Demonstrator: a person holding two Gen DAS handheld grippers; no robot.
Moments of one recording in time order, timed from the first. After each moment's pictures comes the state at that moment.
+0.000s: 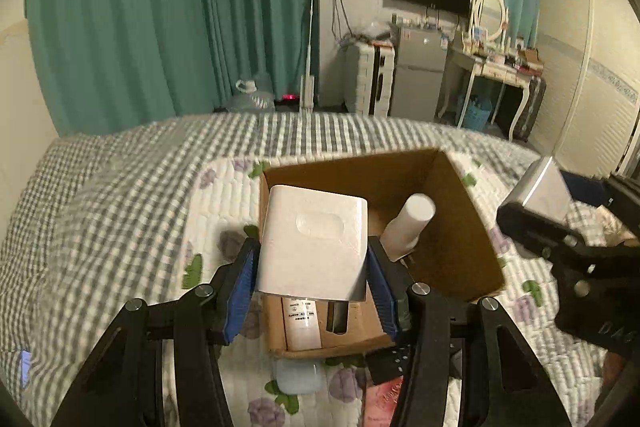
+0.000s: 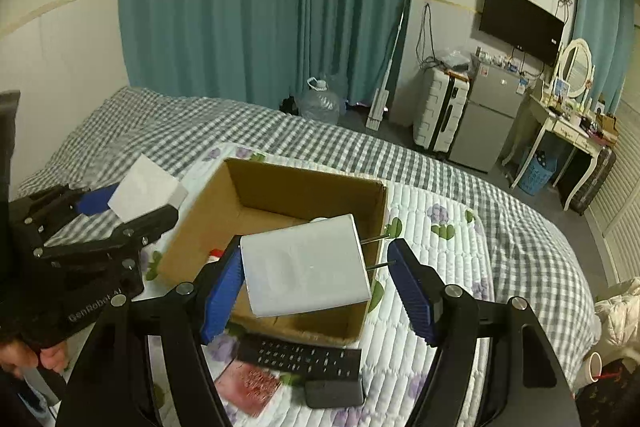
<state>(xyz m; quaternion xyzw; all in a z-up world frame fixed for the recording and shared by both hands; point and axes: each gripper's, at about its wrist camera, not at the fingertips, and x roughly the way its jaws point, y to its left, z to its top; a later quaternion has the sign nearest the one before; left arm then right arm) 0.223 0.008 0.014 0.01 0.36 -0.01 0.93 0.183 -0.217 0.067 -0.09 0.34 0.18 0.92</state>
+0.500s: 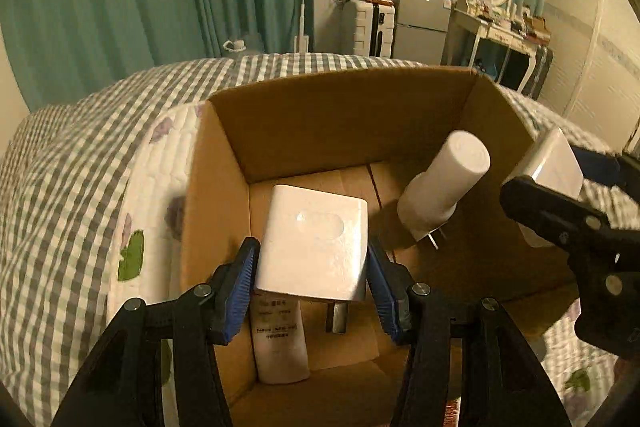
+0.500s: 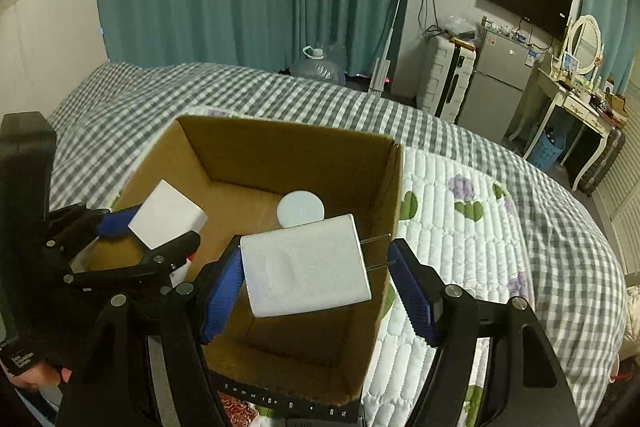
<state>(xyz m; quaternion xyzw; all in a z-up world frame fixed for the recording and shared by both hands) 0.272 -0.011 -0.073 0.03 0.41 -0.02 0.91 0.242 -0.214 -0.010 -0.09 0.39 0.18 0.90</state>
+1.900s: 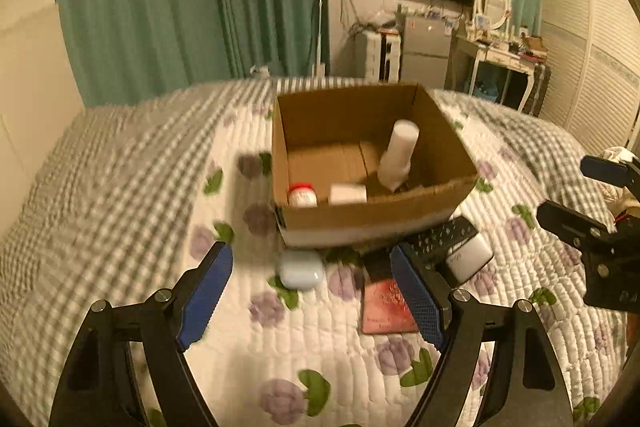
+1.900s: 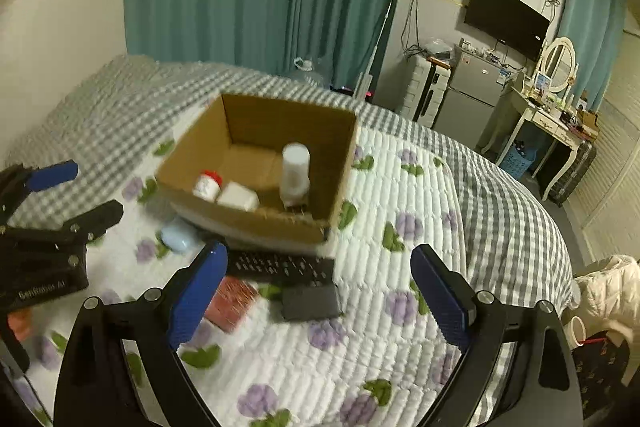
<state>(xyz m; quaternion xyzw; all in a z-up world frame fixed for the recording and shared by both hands) 0.090 -0.008 -0.023 0.02 0.37 0.02 0.93 0.082 -0.261 0.030 -0.13 0.36 0.15 0.91</state>
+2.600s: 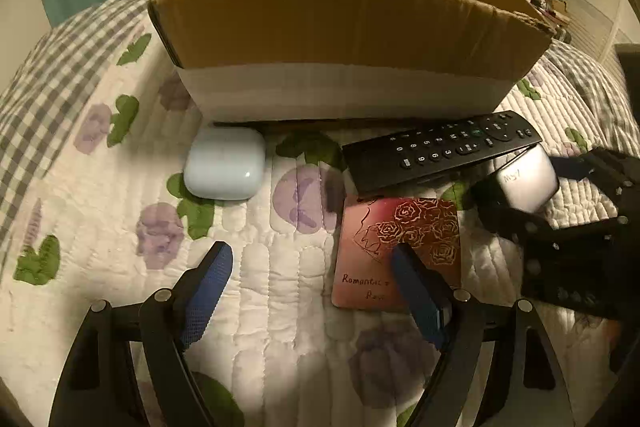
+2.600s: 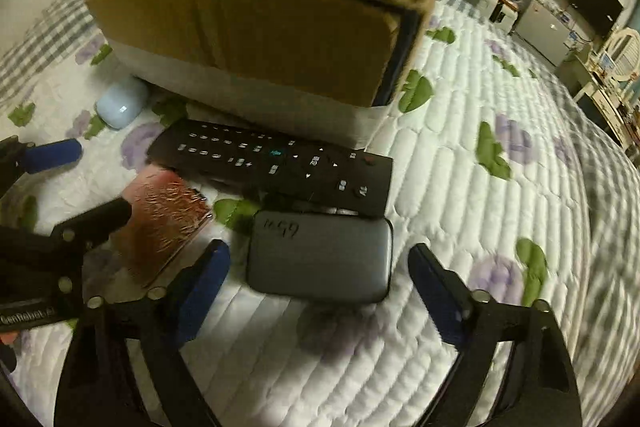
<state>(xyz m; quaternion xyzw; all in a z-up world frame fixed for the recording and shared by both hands) 0.133 -0.037 -0.155 -0.01 0.49 0.02 0.87 0.155 -0.251 -0.140 -0.19 0.49 0.21 0.83</state>
